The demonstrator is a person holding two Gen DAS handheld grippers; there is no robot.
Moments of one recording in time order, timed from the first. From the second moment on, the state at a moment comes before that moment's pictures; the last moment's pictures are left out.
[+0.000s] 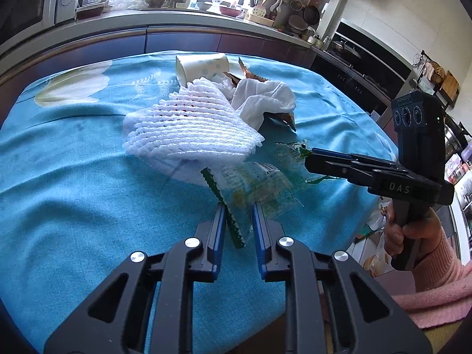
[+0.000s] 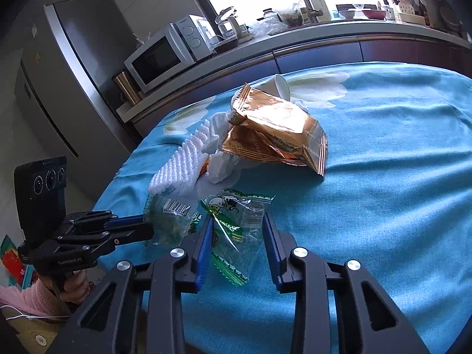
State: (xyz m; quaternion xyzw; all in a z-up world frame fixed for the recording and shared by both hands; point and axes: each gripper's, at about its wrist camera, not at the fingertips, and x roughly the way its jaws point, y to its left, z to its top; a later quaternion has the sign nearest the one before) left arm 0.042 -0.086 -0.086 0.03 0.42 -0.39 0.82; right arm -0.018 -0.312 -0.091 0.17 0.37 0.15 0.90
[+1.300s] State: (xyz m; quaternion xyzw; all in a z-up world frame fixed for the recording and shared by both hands) left arm 0.004 0.151 -0.037 -0.08 0.34 -0.18 0.92; right arm 0.050 -0.107 -0.035 0.07 0.33 0.39 0.85
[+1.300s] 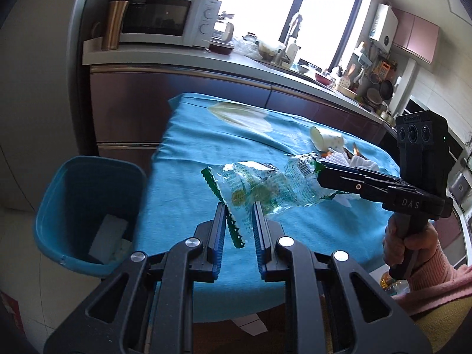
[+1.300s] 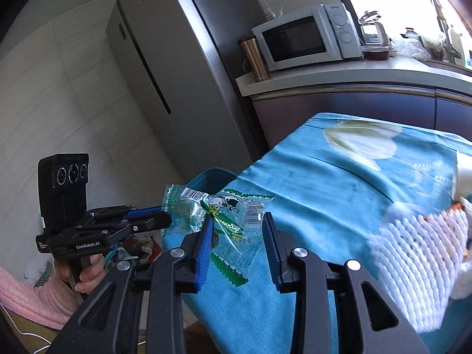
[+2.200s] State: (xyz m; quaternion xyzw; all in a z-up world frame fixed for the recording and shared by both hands) left arm 0.045 0.292 -0.084 -0.12 0.38 0.00 0.92; right arm 0.129 0.066 -0.055 0.00 0.39 0.47 0.79
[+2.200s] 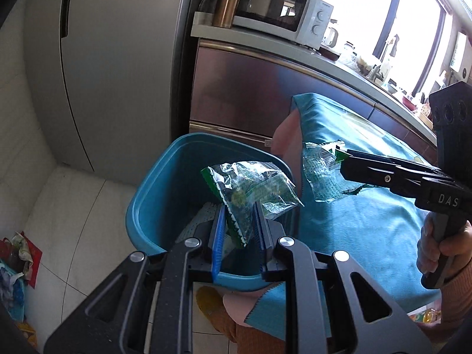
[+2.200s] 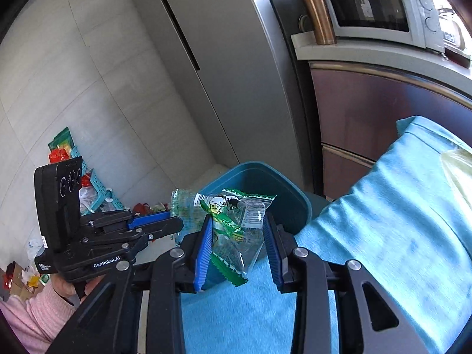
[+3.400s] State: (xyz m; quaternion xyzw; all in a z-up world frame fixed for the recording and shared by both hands) left arm 0.076 0.294 -0.109 -0.13 0.40 0.03 0.91; right arm 0.150 0.087 -0.086 0.00 0.45 0.43 0.79
